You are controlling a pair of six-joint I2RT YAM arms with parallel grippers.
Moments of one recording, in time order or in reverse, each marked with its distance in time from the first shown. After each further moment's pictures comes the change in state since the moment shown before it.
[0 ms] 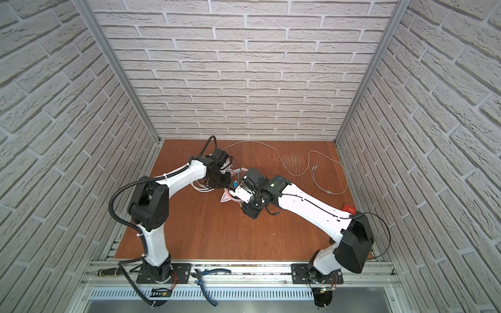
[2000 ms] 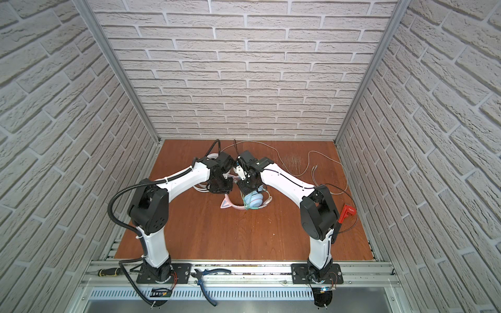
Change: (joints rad) left arm -0.071 -0.030 0.000 -0.116 -0.047 -0.051; right arm -0.164 0.378 0.259 0.050 0.095 0.195
